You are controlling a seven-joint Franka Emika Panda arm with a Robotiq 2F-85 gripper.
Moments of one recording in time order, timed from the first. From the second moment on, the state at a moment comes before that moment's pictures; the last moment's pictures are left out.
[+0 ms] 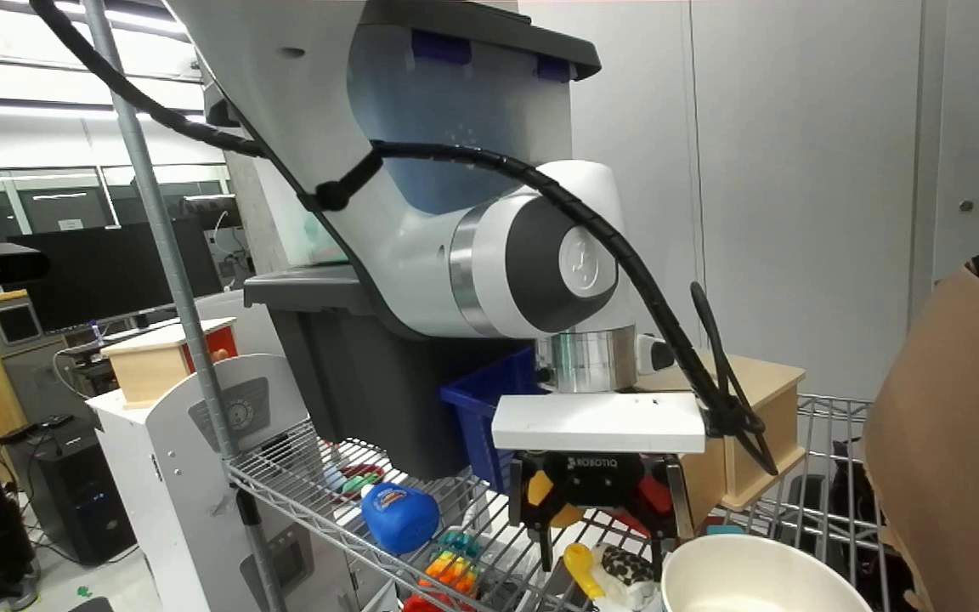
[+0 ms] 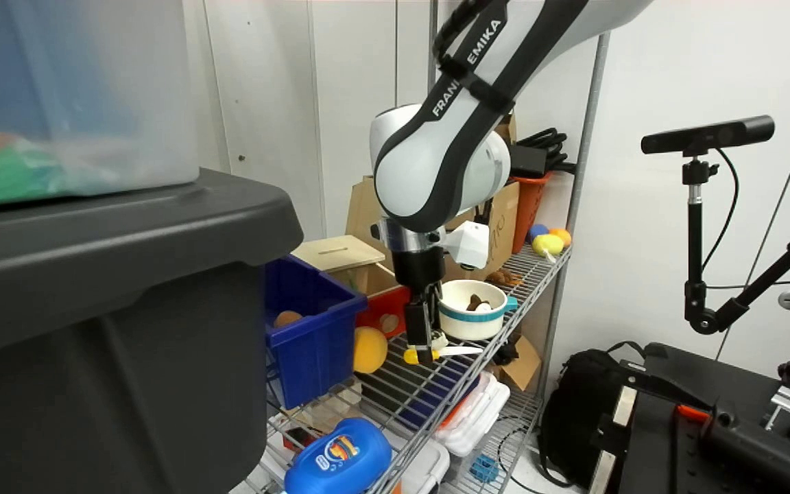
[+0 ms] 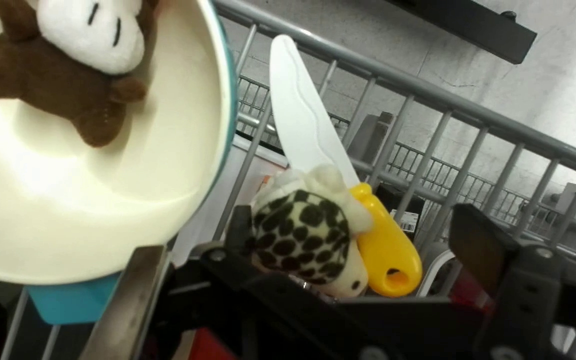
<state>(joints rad) -0.13 0.84 0.04 -1.69 -0.17 2.38 -0.44</state>
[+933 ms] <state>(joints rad) -0.13 0.81 0.04 -1.73 -0.17 2.38 -0.44</state>
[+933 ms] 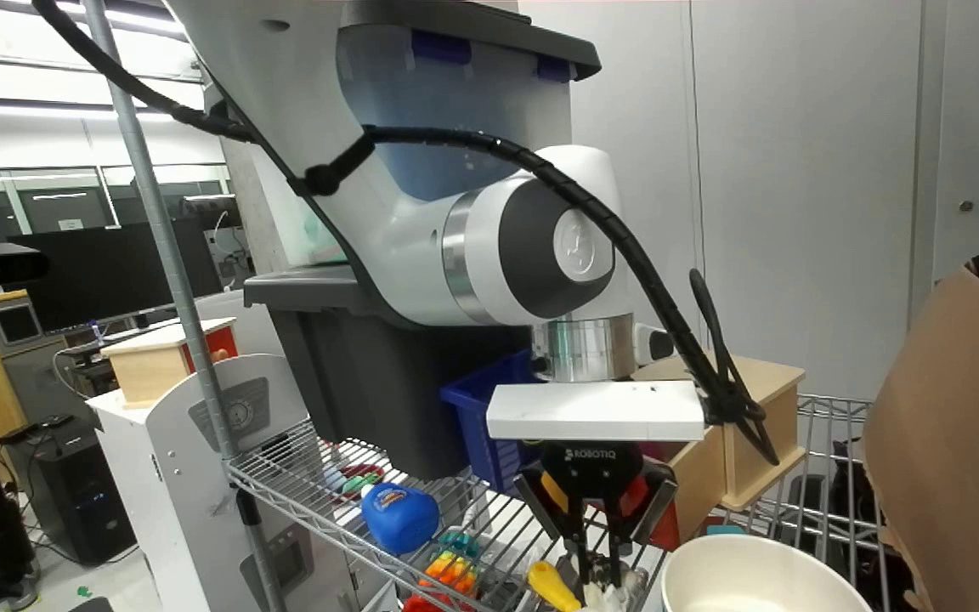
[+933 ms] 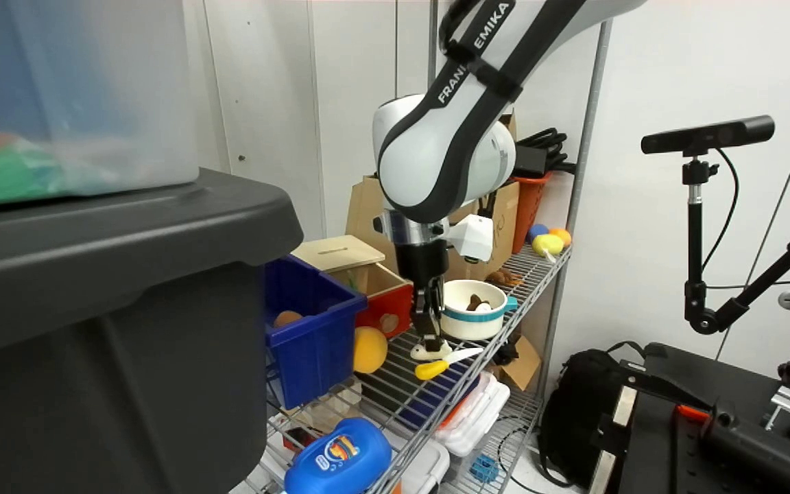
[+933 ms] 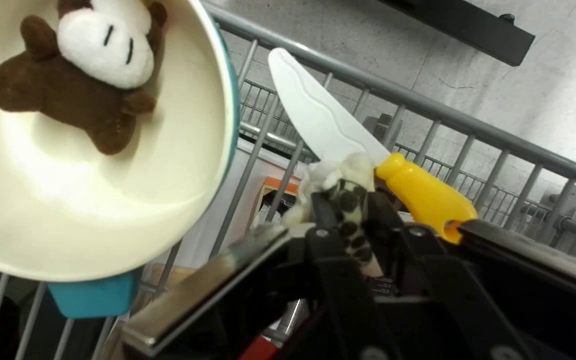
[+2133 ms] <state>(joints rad) -0.13 0.67 0.01 -1.85 -0.17 2.38 -0.41</state>
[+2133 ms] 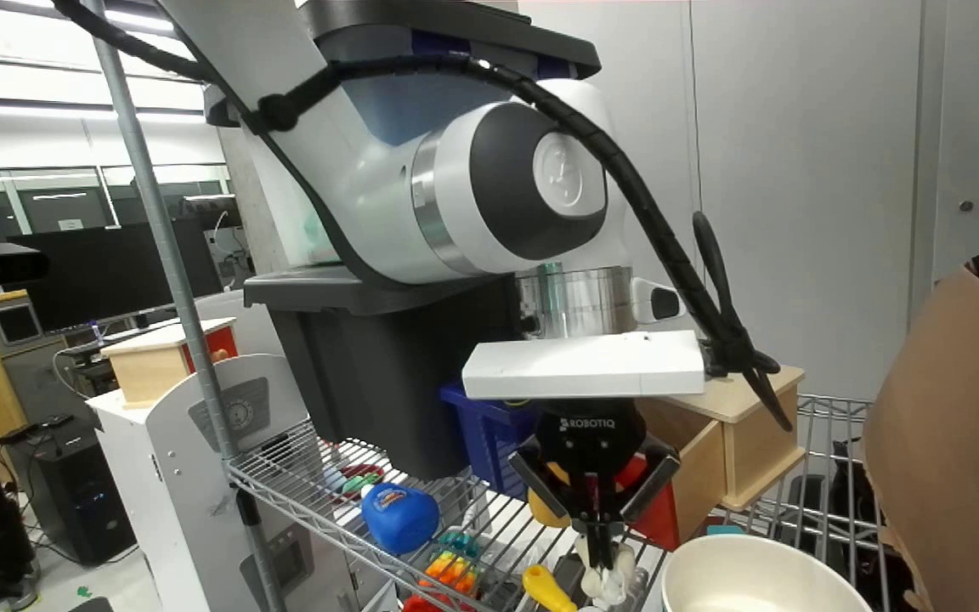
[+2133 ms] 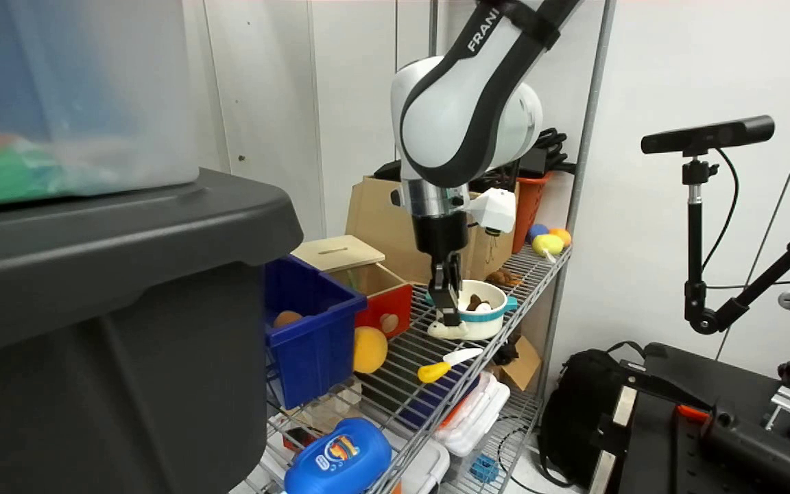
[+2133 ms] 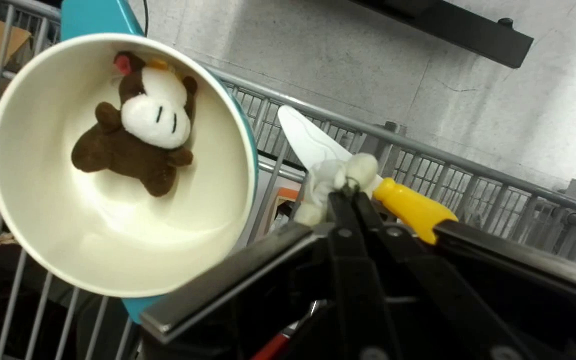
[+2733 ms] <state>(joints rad) -0.11 0.57 -0.02 -1.89 -0.23 2.38 -0.37</state>
